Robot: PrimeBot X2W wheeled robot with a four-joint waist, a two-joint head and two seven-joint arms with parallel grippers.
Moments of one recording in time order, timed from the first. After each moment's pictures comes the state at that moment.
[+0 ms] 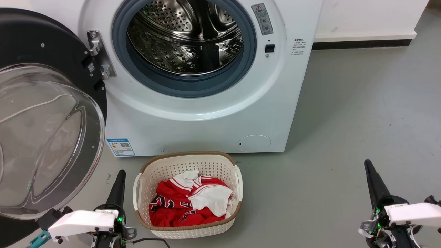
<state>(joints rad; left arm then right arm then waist) -0.07 0.05 0.10 0.23 -1.41 -0.11 0.06 -0.06 -0.08 -0.06 0.21 1.44 0.13 0.03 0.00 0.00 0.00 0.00</state>
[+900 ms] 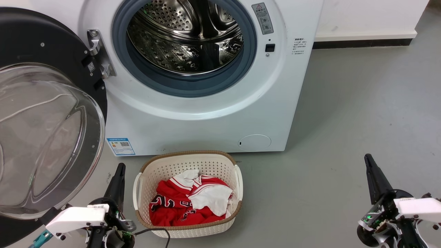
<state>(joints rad) -0.10 0.05 0.11 0.25 -1.61 -0.13 0.11 -0.10 -0.08 -0.07 0.24 1.64 0.13 0.08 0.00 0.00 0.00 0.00</state>
